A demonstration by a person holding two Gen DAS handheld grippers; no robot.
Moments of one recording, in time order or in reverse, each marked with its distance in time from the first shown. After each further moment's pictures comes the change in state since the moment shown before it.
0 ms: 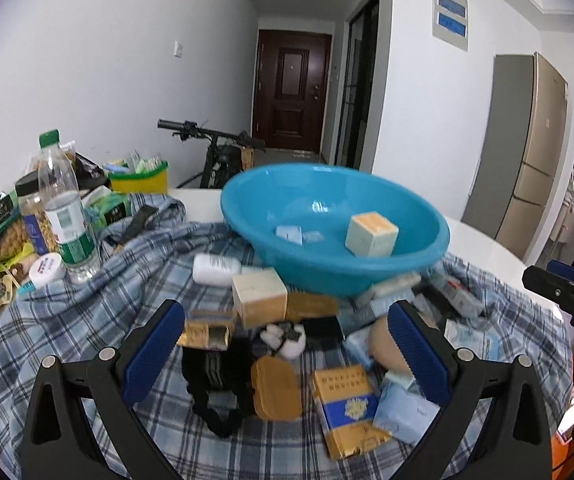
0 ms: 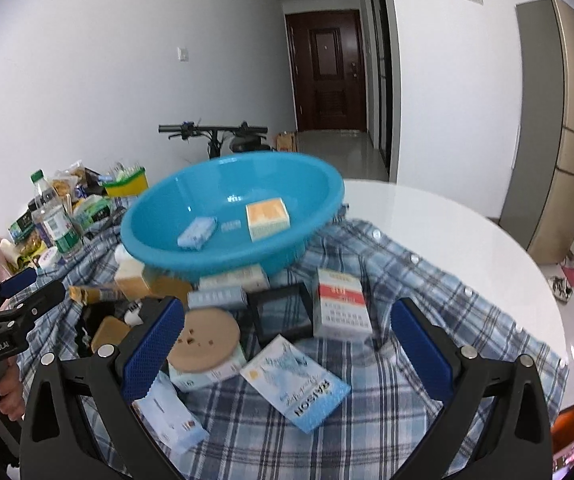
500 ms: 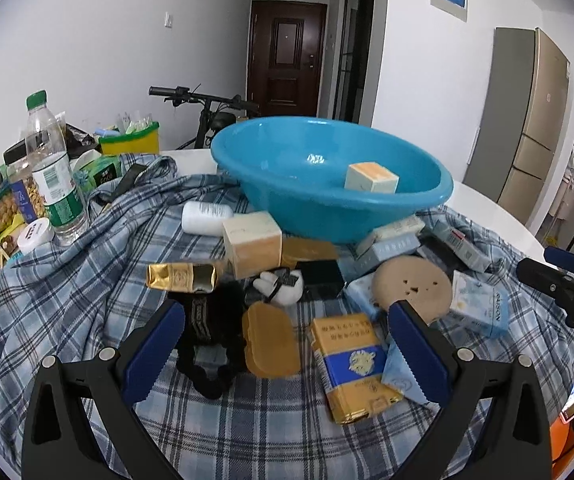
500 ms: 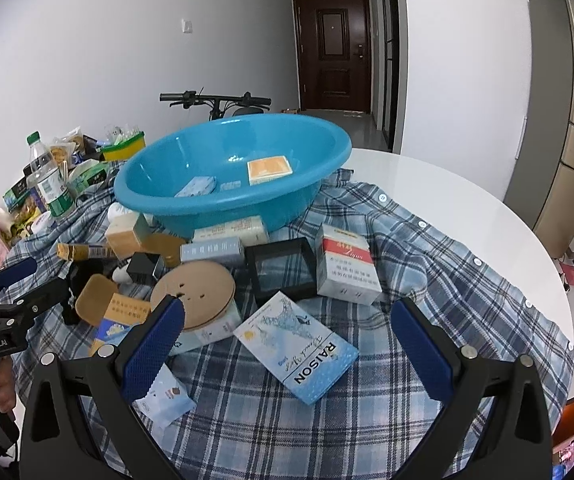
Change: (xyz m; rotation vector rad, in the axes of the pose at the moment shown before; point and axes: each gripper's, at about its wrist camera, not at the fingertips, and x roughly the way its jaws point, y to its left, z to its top) left arm 0.017 -0.003 -0.033 0.013 0.115 -0.003; right arm 0.015 0.004 -0.029 -0.040 0.080 -0.003
